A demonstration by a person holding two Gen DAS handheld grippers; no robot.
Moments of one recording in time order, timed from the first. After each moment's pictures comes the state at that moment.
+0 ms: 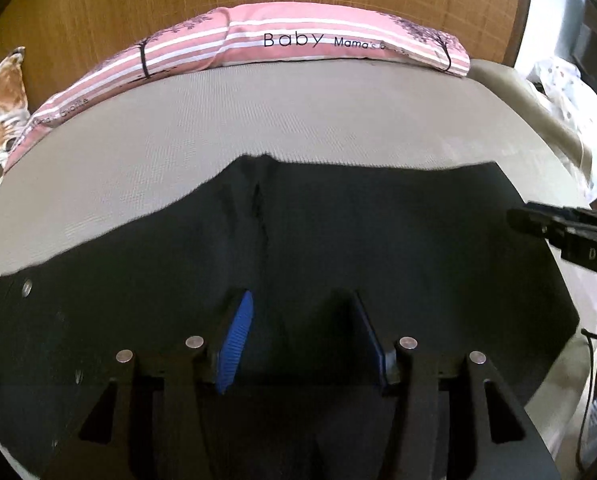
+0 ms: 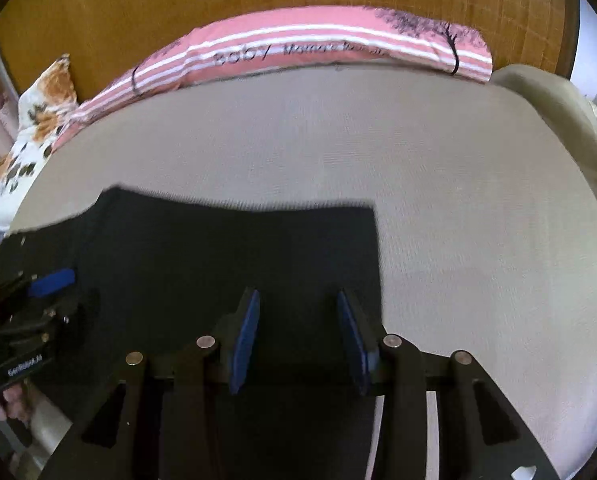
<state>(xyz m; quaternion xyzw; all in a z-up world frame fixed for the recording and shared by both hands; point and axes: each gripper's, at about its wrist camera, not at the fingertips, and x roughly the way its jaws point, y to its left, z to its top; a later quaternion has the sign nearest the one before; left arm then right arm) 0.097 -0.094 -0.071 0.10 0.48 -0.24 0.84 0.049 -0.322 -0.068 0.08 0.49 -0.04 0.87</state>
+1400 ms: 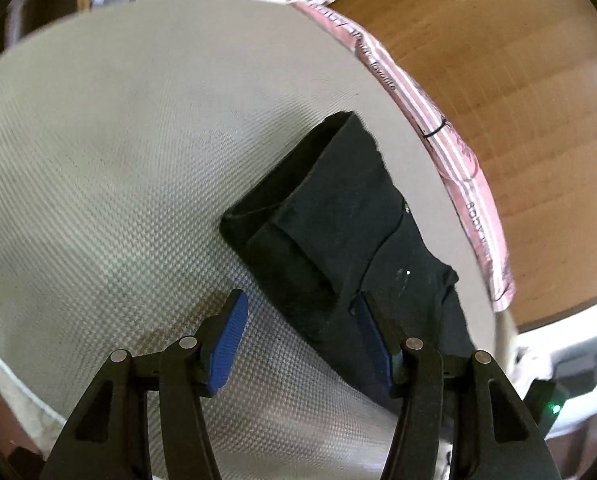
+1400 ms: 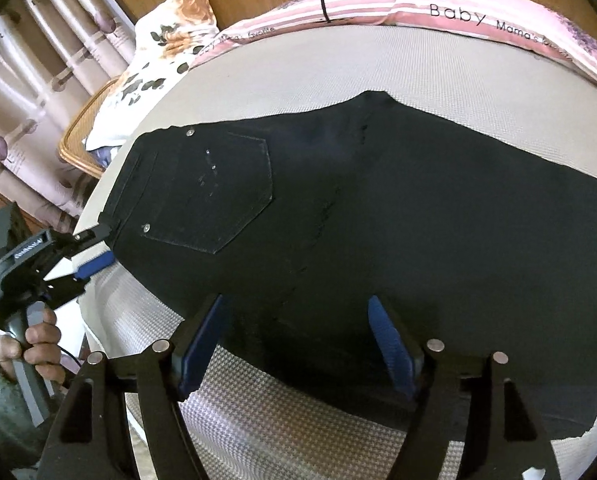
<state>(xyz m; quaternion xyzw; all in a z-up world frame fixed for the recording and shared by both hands) 0.024 0.217 -0.083 -0.38 0.48 -0.04 0.79 0.036 -0.151 -0.063 0.09 0.53 0.17 0.83</state>
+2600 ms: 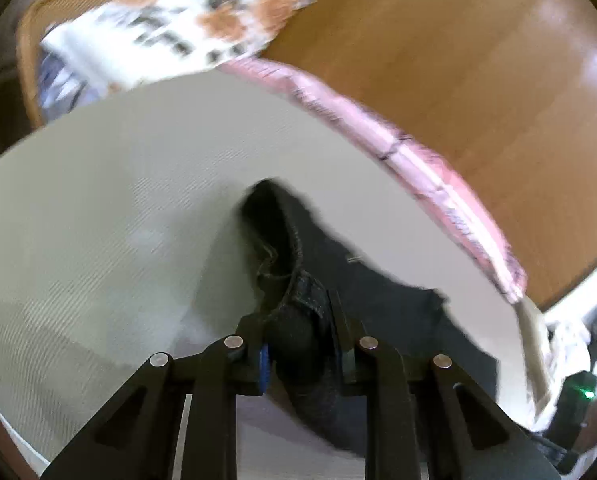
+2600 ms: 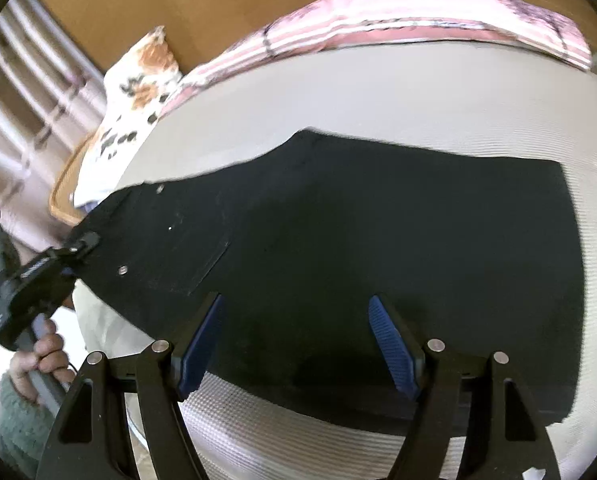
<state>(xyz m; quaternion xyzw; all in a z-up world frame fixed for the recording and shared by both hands) 0.063 0.166 -0.024 -0.26 0.40 -0.06 0.88 0.032 -0.210 -0.042 0.16 0.50 0.11 0.84</state>
